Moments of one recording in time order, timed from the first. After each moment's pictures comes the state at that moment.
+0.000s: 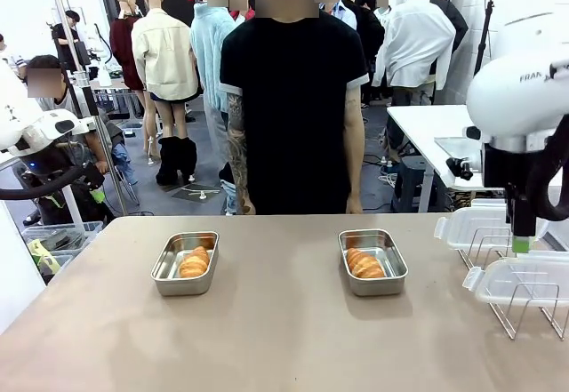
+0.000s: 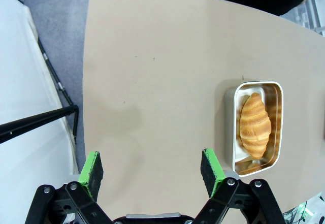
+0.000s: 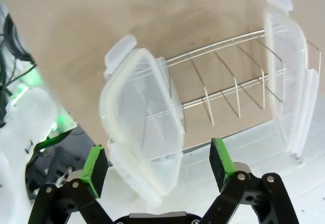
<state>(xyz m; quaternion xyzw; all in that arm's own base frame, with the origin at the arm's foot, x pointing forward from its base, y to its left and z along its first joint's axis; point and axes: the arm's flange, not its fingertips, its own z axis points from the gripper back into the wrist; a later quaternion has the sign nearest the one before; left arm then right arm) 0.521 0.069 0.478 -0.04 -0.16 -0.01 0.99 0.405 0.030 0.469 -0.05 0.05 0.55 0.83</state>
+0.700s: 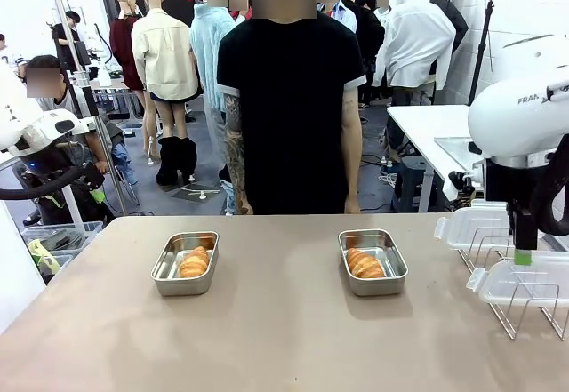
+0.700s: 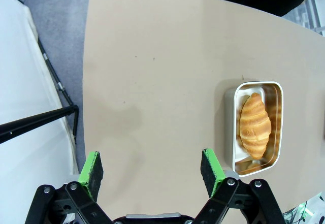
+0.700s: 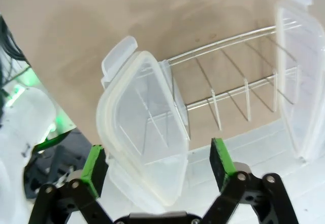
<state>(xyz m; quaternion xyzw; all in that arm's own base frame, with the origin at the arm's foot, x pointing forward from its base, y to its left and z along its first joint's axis) 0.521 0.069 0.478 -0.04 -0.16 -0.01 0.99 0.403 0.025 0.456 -0.05 0.06 0.55 0.83</state>
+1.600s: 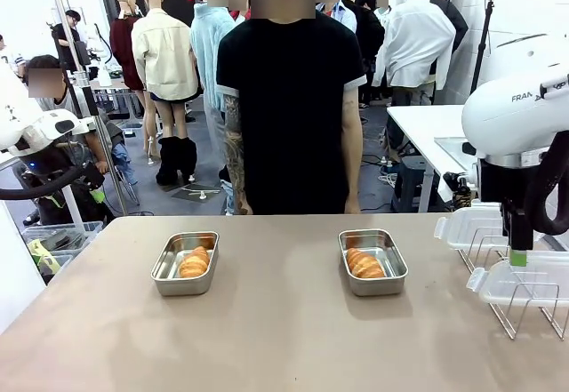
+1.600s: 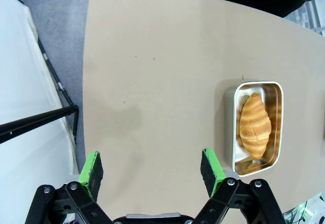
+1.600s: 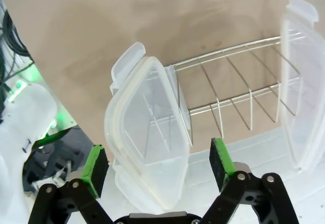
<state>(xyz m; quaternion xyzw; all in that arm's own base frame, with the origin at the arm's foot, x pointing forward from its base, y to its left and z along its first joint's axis) 0.521 0.069 0.478 -0.04 -0.16 -0.01 0.99 0.405 0.035 0.447 -0.04 0.08 0.57 0.82</state>
